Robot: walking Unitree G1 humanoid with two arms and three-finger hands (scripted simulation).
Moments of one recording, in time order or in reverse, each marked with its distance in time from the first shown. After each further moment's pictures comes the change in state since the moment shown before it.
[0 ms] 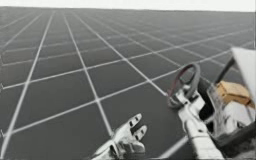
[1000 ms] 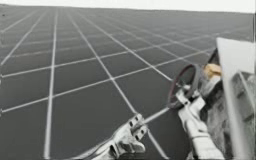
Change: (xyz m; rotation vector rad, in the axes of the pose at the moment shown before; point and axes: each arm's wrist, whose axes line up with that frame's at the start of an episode) left arm 0.000 0.001 -0.001 -0.003 0.003 0.001; right arm 0.001 -0.001 -0.001 -0.003 0.001 -0.004
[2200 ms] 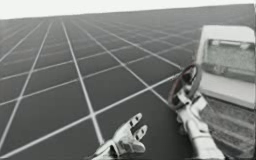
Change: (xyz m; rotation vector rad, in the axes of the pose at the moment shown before) left arm 0.004 -0.009 0.002 0.032 0.014 -0.008; right arm 0.006 -0.014 0.005 0.032 -0.004 -0.030
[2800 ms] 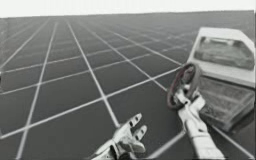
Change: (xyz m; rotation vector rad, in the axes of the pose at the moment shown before) left arm -0.005 0.005 0.000 -0.021 -0.024 -0.003; right arm -0.009 0.015 0.002 -0.017 -0.014 0.040
